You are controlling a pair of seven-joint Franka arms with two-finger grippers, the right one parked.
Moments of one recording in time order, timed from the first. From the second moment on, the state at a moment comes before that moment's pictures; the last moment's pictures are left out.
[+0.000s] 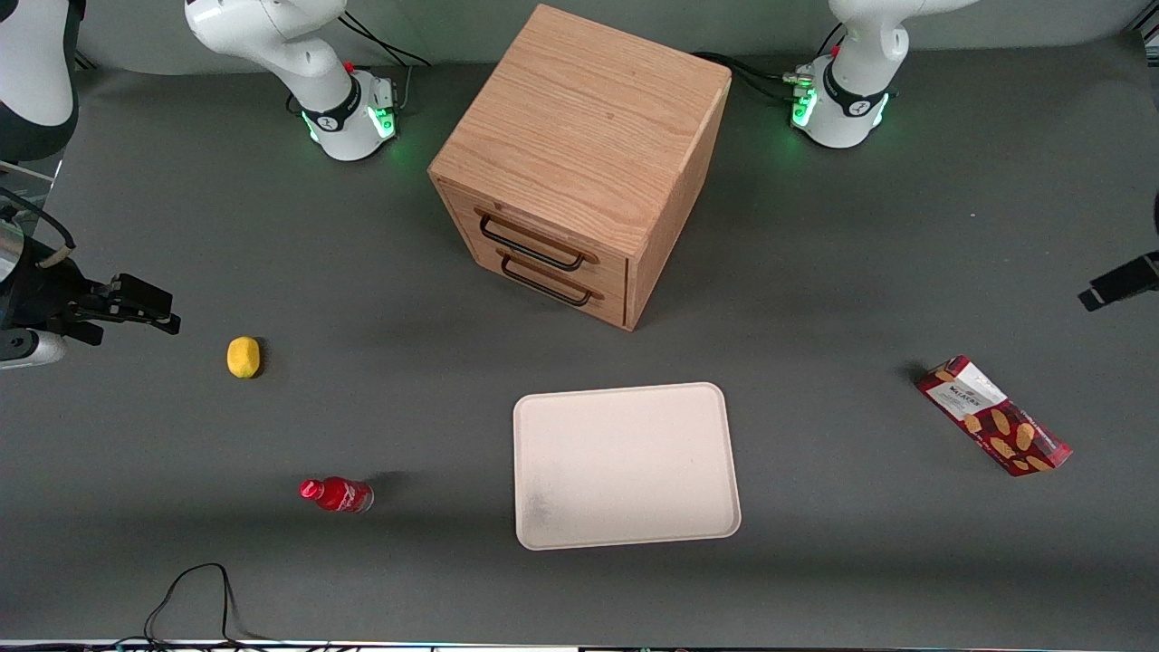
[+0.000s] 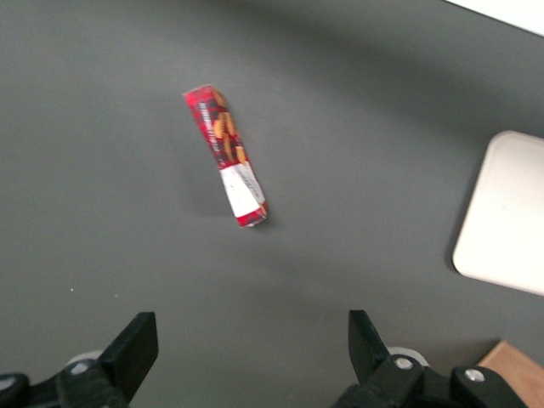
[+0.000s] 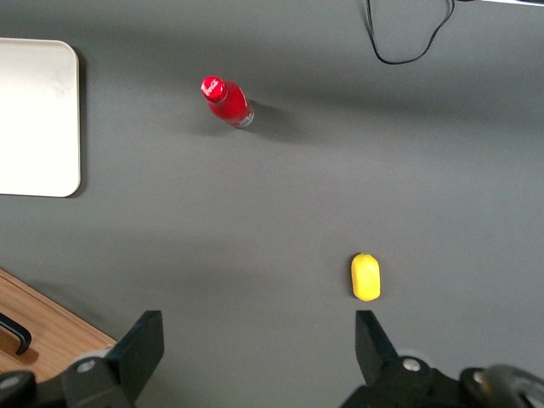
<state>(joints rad) 0.18 0.11 -0.04 -1.46 -0.01 1.59 -0.23</state>
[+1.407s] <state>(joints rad) 0.27 0.28 -0.04 -1.63 -0.01 1.92 -0.40</state>
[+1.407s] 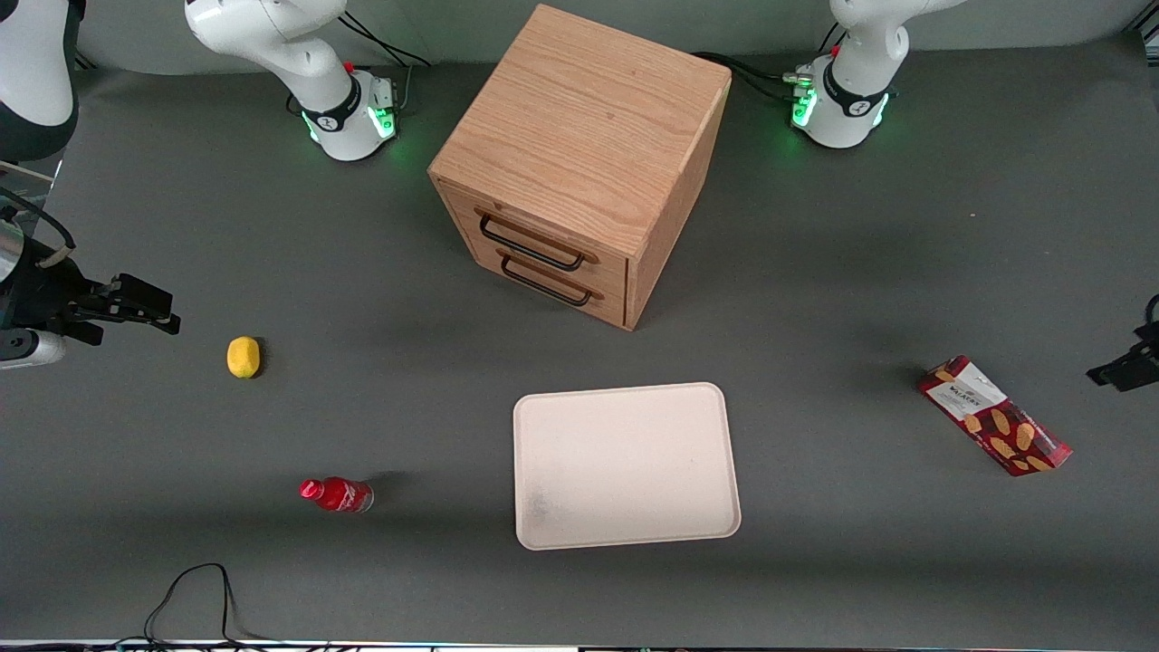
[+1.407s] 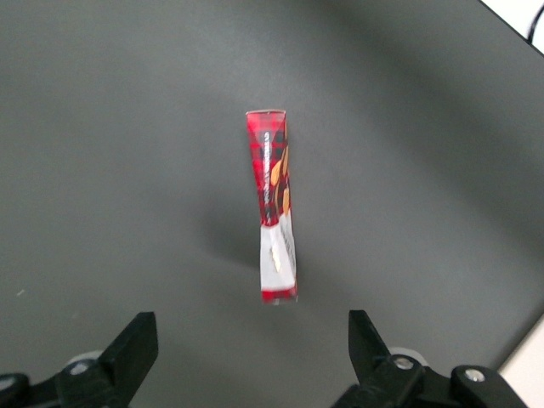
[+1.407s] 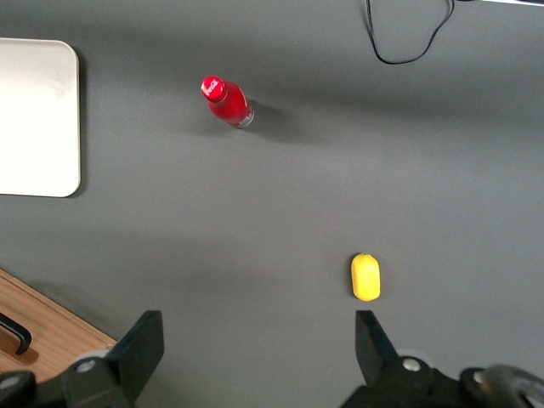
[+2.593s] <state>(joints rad) 0.27 0.49 -0.05 -1.93 -0.01 2.57 -0.53</state>
